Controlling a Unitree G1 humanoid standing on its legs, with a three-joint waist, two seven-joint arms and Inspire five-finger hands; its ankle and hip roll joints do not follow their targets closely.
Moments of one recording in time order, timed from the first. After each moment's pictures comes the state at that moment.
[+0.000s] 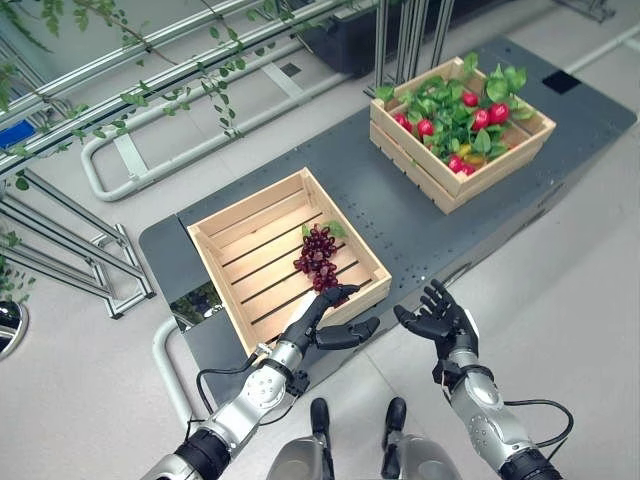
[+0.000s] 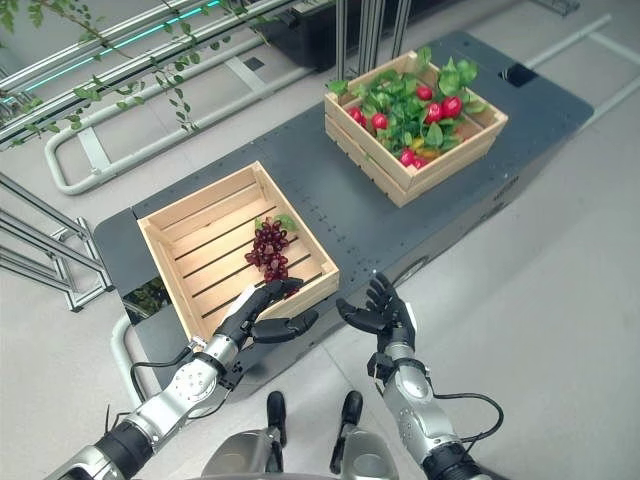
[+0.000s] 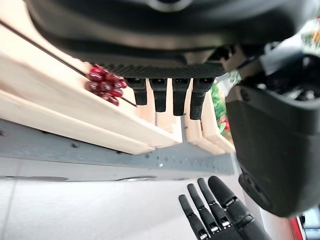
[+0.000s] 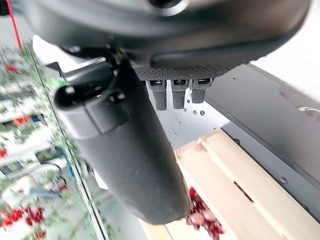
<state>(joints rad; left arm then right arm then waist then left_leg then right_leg) -0.16 0.46 -0.60 0.32 -0.09 -0.26 0.17 -0.02 -0.35 0.34 0.30 0.71 -0.20 -0.30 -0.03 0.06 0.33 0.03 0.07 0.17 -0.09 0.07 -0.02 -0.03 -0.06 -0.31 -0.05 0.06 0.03</state>
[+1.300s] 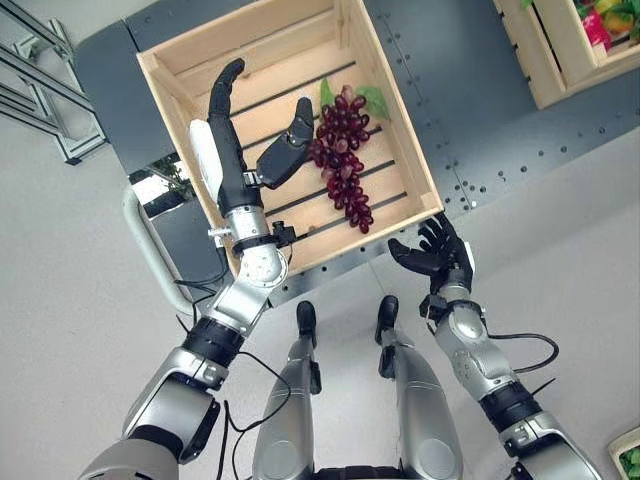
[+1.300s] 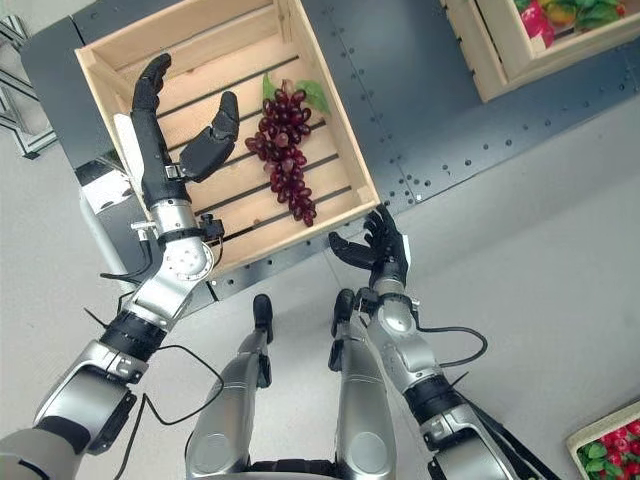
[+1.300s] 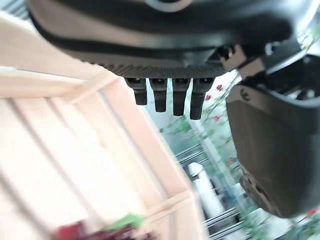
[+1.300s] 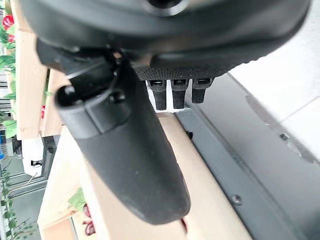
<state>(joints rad) -0.71 0.41 -0.37 0.42 -0.01 -0.13 0.86 -0.39 -0.30 0.34 0.32 0.63 -0.11 -0.44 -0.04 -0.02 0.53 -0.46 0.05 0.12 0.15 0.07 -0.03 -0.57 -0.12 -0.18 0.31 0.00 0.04</state>
